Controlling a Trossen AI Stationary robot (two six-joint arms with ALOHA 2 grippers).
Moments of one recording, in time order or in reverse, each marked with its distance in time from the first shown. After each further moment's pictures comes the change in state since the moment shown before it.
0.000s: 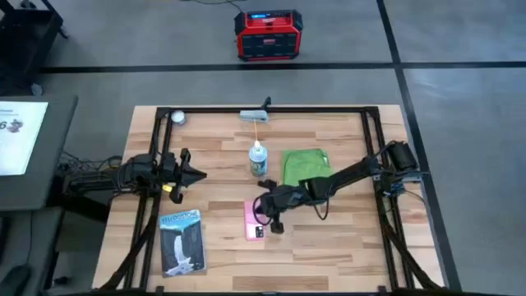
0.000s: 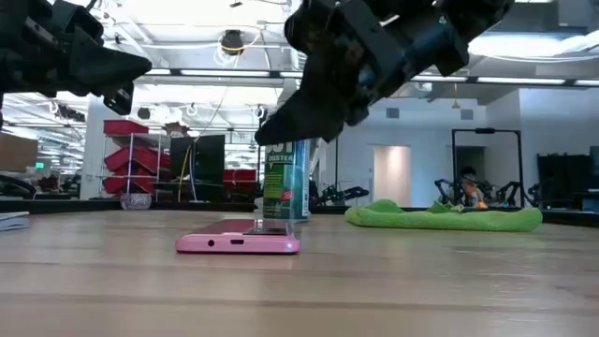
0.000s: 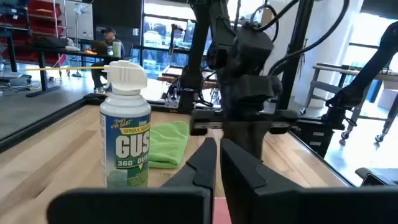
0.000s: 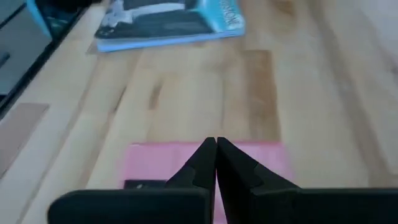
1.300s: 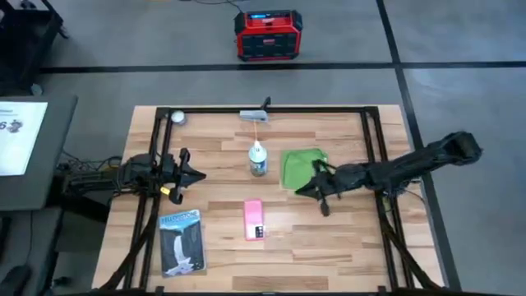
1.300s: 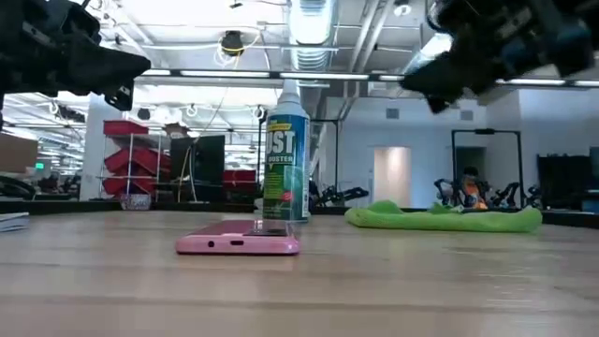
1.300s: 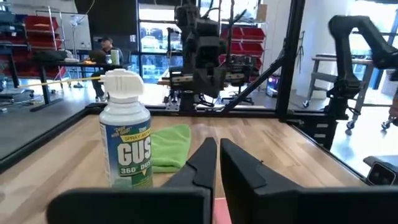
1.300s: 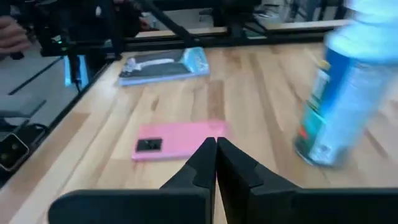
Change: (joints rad) left arm 0.000 0.000 0.000 0.019 0.011 0.092; right arm -0.013 -0.646 -0.577 0.202 0.044 -0.046
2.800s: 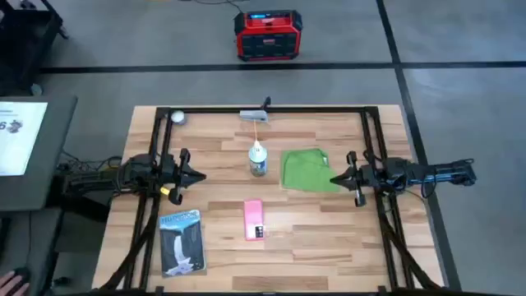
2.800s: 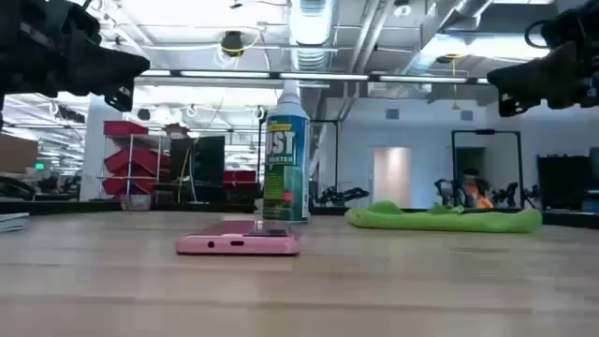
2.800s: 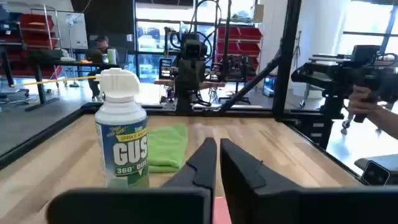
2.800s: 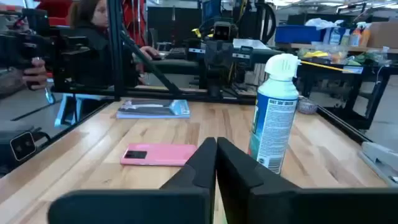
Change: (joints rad) left arm 0.000 0.000 0.000 -0.017 0.015 -0.008; right arm -0.098 -1.207 -0.475 -0.415 -0.026 -0.130
